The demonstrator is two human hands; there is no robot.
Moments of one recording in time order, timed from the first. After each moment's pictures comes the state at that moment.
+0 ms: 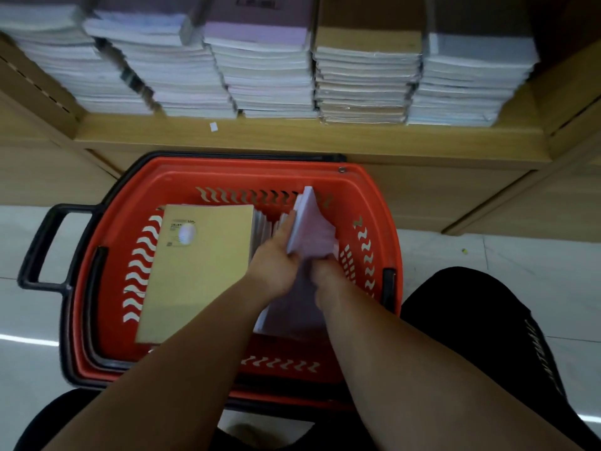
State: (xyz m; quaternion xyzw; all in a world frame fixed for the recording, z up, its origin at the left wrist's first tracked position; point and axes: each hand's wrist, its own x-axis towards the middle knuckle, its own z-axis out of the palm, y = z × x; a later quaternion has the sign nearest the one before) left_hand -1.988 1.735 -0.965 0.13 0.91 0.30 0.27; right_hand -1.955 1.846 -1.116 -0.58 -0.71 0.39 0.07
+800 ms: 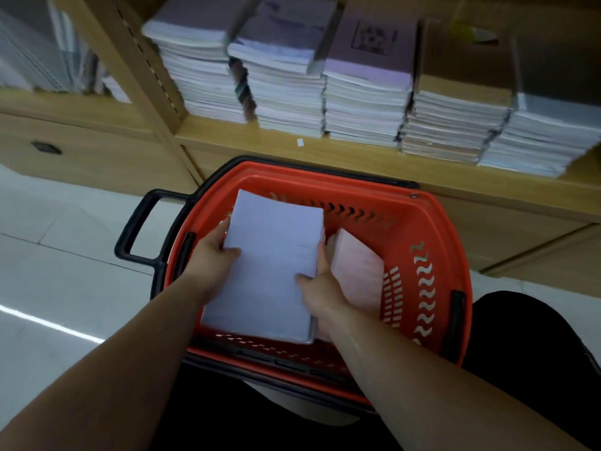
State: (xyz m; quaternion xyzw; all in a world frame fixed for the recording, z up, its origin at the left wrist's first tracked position) left_hand -2.041 1.530 -0.943 -0.08 0.83 0.51 0.22; right_hand -1.957 1.720 -0.982 -0.30 -0.68 0.64 -0.18
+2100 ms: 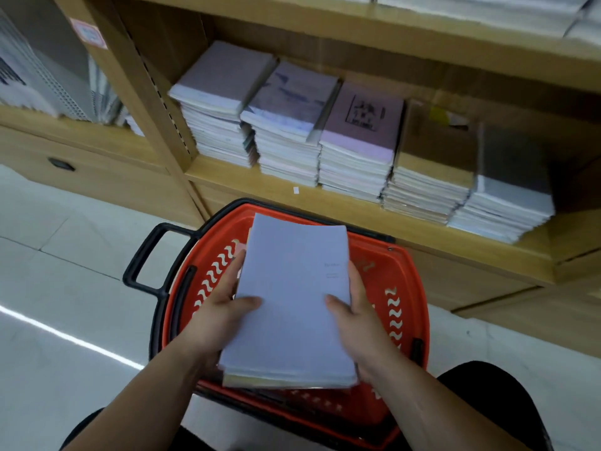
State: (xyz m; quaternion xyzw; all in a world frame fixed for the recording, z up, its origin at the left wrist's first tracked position) left_hand -1.986 1.571 -0.840 -0.07 0.61 0.72 0.31; right_hand -1.931 1.795 -0.852 -0.25 -0.68 0.68 -0.11
